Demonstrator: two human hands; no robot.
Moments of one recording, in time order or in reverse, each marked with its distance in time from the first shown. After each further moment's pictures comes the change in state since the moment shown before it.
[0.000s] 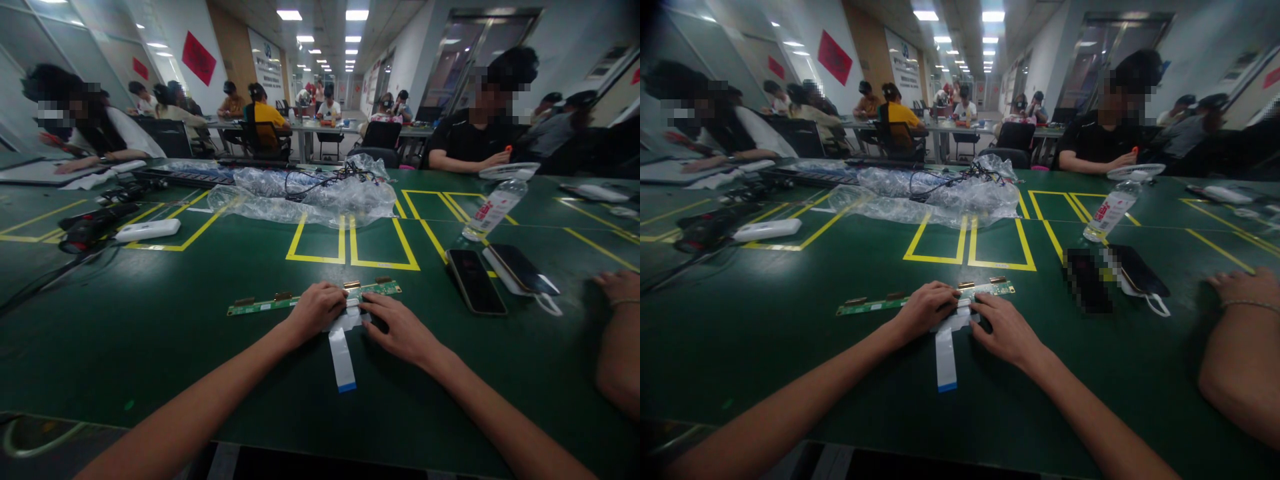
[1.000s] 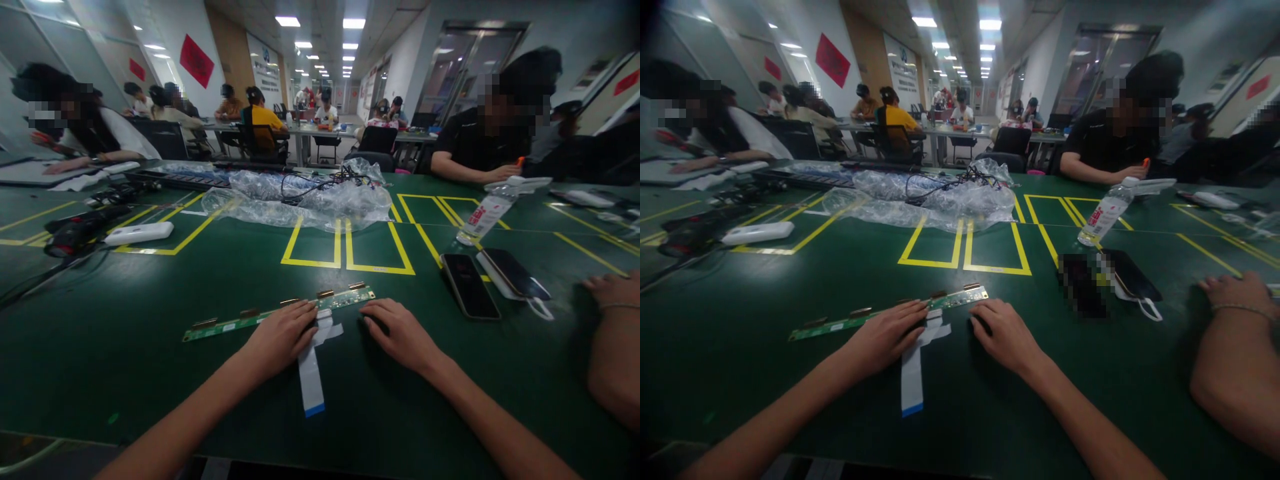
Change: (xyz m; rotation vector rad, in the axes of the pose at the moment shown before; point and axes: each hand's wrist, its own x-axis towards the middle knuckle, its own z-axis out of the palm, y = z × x) left_hand -0.053 0.006 -0.032 0.171 -0.191 -0.168; right_hand -0.002 0.003 -0.016 0.043 0.120 -0.075
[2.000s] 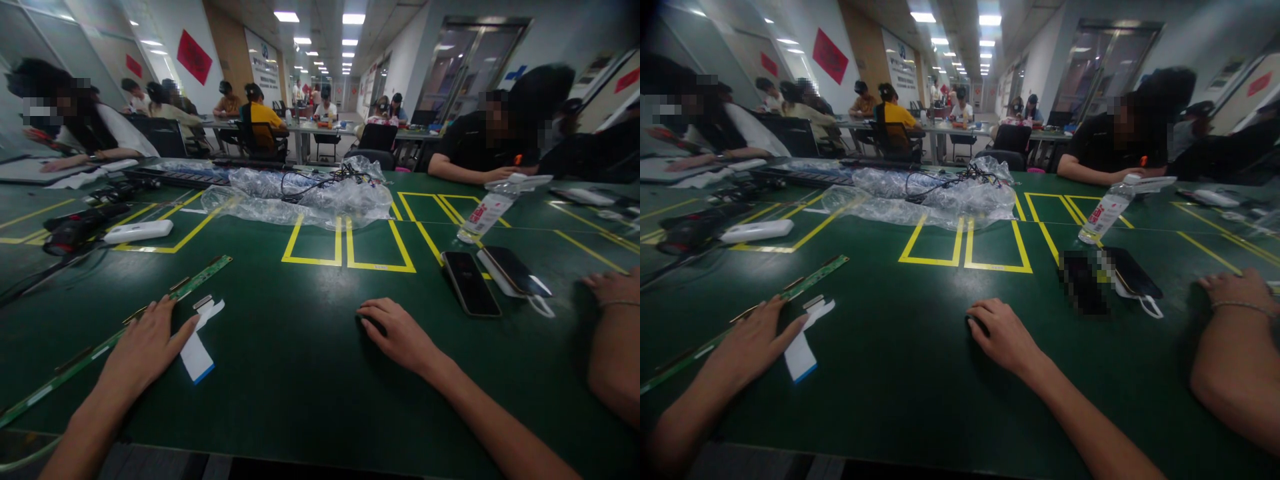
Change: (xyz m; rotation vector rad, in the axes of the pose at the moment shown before) left_hand -0.148 -0.154 -0.023 0.310 0.137 -0.780; right_hand 0.001 -0.007 0.008 -0.003 -0.047 0.001
